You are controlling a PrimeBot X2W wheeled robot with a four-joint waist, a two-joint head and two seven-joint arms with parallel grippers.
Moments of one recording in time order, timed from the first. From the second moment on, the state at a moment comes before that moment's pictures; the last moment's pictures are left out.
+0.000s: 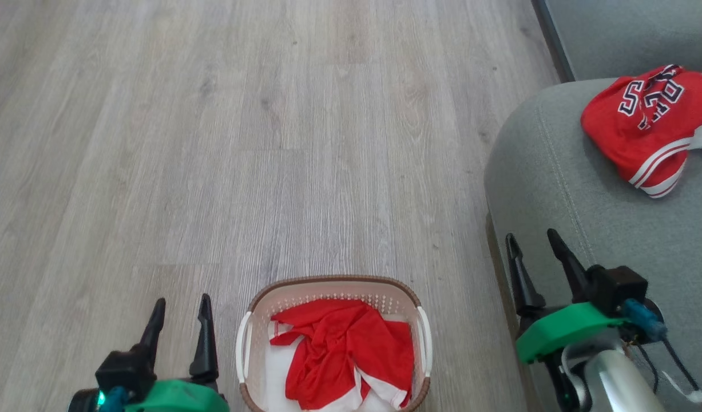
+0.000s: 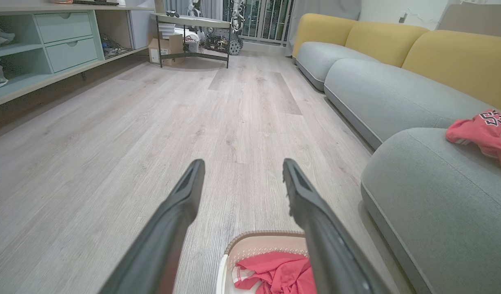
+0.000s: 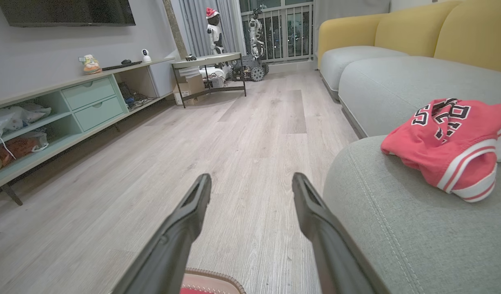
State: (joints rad) left arm 0.12 0.05 -0.12 0.16 -0.21 0.04 -0.25; right arm -0.11 -0.06 0.07 0.34 0.21 0.13 -0.25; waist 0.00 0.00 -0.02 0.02
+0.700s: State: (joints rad) left arm -0.25 0.05 -0.37 0.51 -0.12 -0.01 -0.25; right arm -0.26 -0.05 -0.06 0.17 0.17 0.13 -0.25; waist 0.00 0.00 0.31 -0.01
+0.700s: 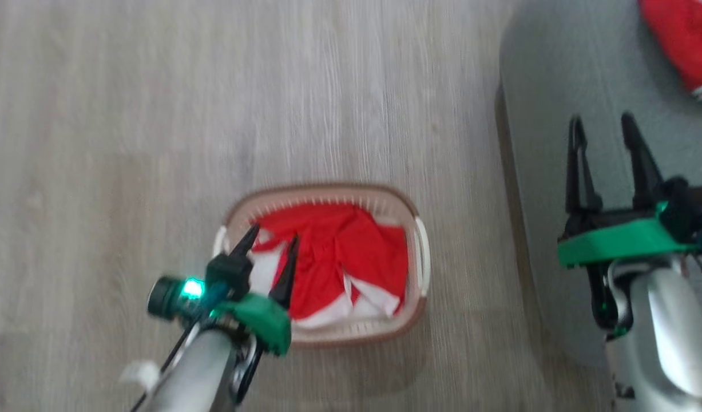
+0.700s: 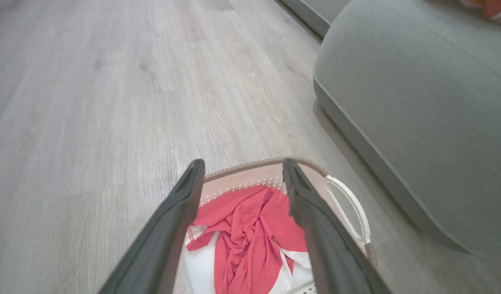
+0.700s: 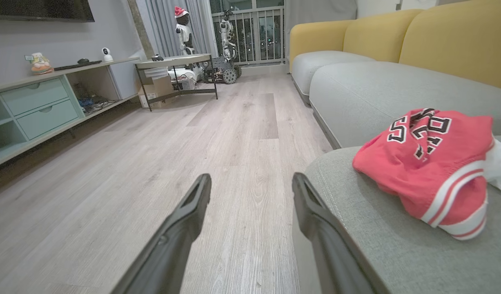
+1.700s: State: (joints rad) left arm -0.87 0.04 -0.70 1.16 -0.22 0.04 -0.21; right arm -0.55 -0.05 0.05 -0.11 0.14 0.13 -0.26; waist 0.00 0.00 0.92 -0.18
